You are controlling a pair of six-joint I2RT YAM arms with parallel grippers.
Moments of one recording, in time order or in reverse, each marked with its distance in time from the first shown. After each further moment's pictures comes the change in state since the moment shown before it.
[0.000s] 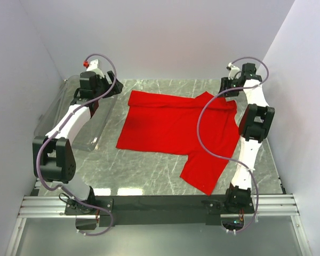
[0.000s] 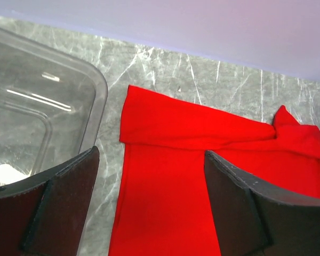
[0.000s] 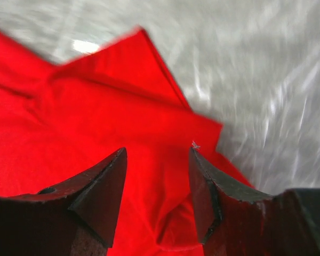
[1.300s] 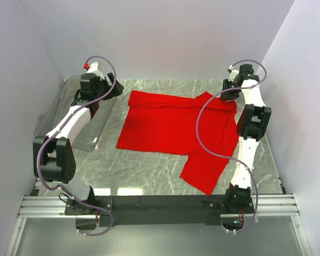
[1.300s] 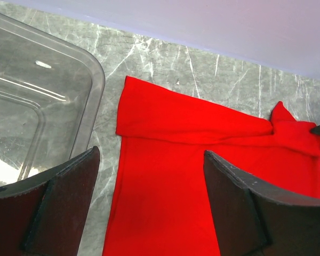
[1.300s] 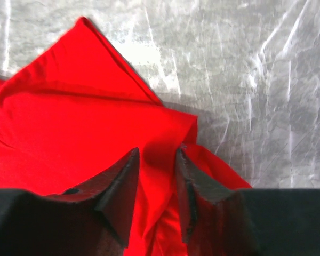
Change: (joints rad) left arm 0.001 -0.002 -0.034 0.012 0.015 -0.031; right arm 0.013 0.099 0.097 -0.088 0.178 0.150
